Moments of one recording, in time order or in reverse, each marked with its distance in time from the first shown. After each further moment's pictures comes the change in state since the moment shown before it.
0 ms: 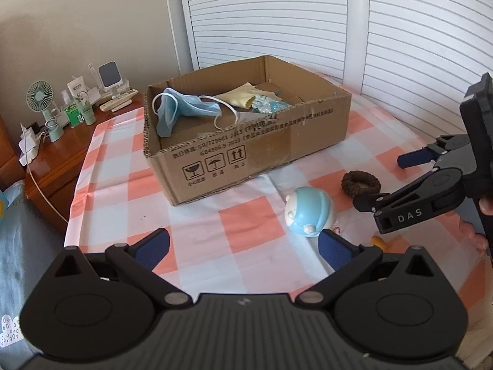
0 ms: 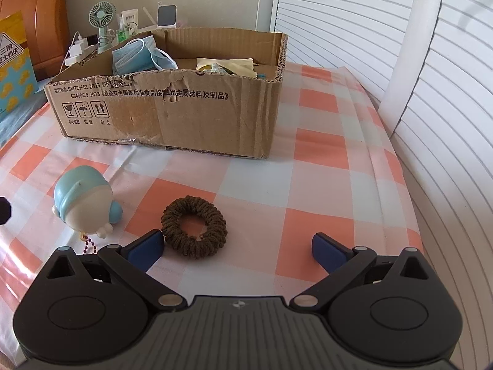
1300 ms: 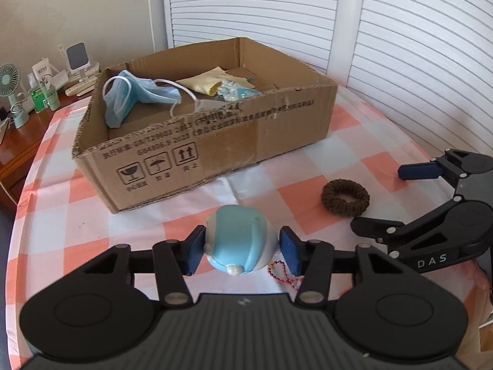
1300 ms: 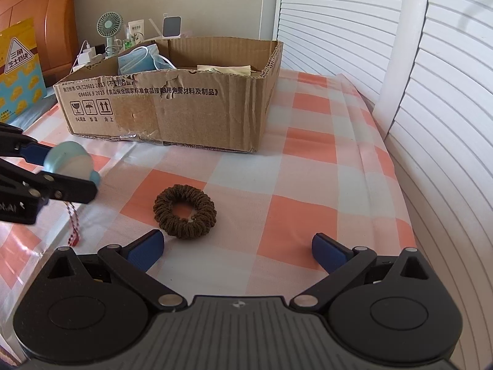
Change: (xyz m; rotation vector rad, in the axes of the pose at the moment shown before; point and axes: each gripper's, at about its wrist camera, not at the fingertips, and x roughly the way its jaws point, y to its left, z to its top) left arm 0.047 -0.013 0.012 -0.048 0.047 -0.090; right arm -0.009 -0.014 -0.019 -0.008 -0.059 0.026
